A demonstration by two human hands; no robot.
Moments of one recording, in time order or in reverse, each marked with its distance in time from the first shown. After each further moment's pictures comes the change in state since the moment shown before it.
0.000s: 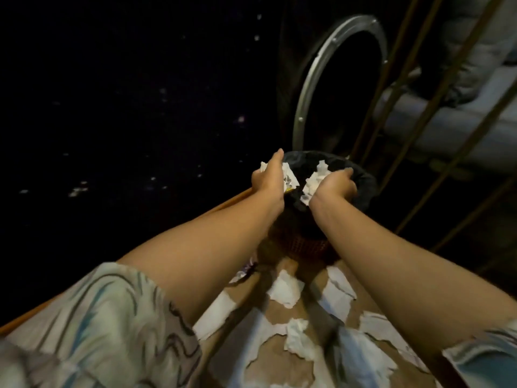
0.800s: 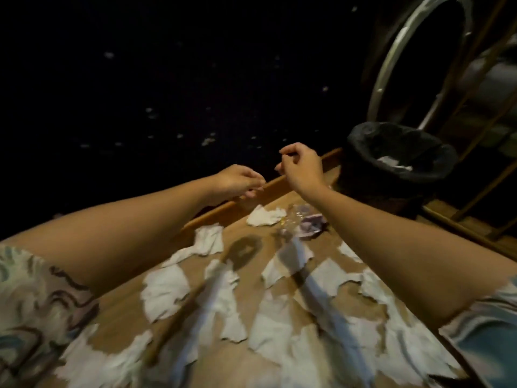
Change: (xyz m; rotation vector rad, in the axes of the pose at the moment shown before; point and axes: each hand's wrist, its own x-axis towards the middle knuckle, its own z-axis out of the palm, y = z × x) left_hand -0.080 0.082 -0.290 1.043 -0.239 0.119; right_hand -0.204 0.126 0.025 -0.763 -0.850 -0.645
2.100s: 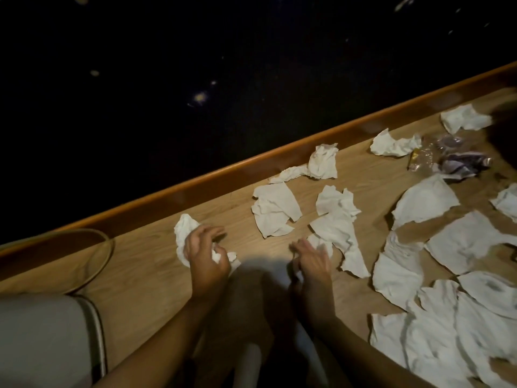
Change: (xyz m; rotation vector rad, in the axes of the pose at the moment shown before) left_hand -0.215 -0.395 0.004 0.158 0.930 -0.089; right_hand -0.317 0.117 0.261 -0.199 -0.302 -0.140
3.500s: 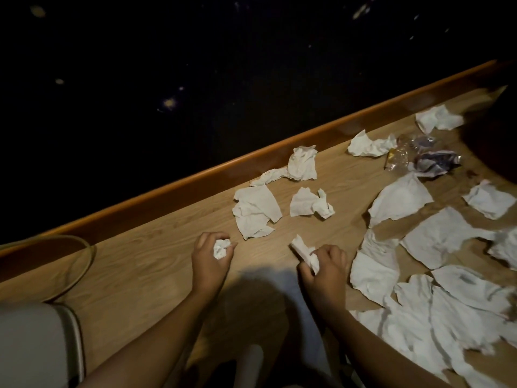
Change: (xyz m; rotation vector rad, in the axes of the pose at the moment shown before) left_hand -0.003 0.013 0.034 -0.021 -0.211 -0.083; right_hand 0.010 0.034 -0.048 -0.253 0.013 0.381
